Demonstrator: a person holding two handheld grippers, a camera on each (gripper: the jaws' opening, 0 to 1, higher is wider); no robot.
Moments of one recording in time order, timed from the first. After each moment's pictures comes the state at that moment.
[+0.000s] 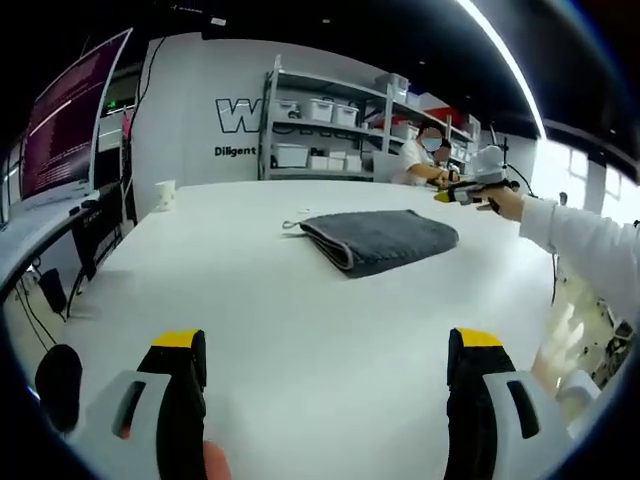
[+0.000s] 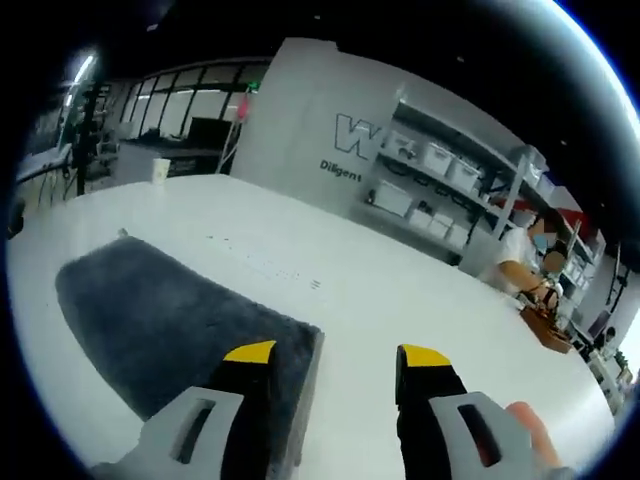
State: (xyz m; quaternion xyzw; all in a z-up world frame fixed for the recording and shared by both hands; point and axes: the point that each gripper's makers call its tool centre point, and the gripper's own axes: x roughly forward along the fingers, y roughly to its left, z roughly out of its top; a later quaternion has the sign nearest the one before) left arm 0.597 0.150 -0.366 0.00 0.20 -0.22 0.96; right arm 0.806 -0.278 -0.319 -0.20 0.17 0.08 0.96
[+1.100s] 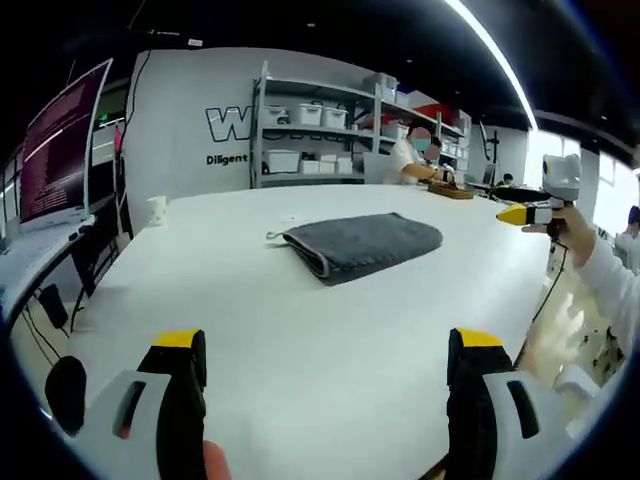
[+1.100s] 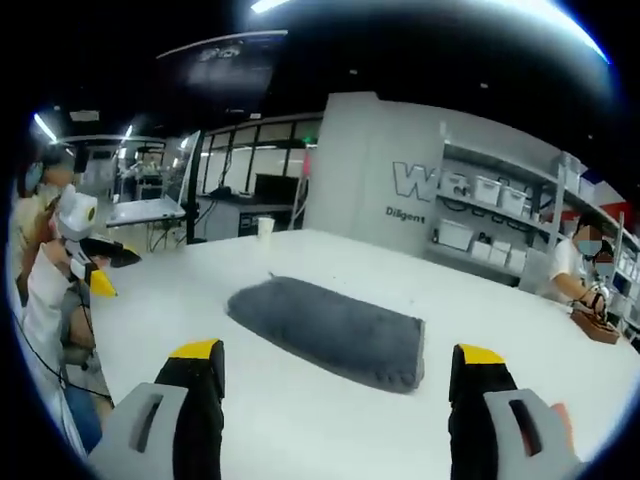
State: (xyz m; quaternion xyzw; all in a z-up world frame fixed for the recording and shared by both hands) left arm 0.580 0.116 -0.346 0.00 0.18 -0.26 0.95; right arm 0.617 -0.206 -0.286 -0.10 0.10 0.22 0.97
